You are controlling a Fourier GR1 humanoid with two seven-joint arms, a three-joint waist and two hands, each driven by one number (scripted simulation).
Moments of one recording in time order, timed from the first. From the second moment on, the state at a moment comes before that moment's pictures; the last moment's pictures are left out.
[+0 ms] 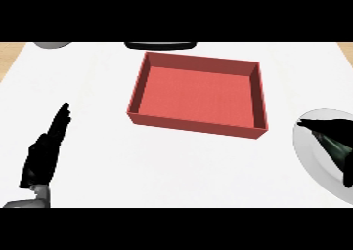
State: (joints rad) left arm -0.01 0.21 0.04 -1.53 -0.17 0.07 0.08; right arm -0.35 -0.66 0.11 -1.01 1.02 0.60 -0.37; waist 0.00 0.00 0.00
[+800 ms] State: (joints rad) left arm -0.01 0.18 0.03 -1.57 -0.20 0.06 0.10; right arm -0.49 -0.61 0.04 -0.85 1.10 0.29 -0.53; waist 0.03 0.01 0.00
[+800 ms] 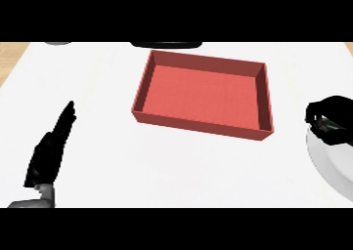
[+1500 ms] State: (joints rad) left arm -0.09 0.17 0.01 -1.53 -0.21 0.04 0.10; right arm -0.90 -0.62 -0.08 -0.48 1.06 0.05 -0.84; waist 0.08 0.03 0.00
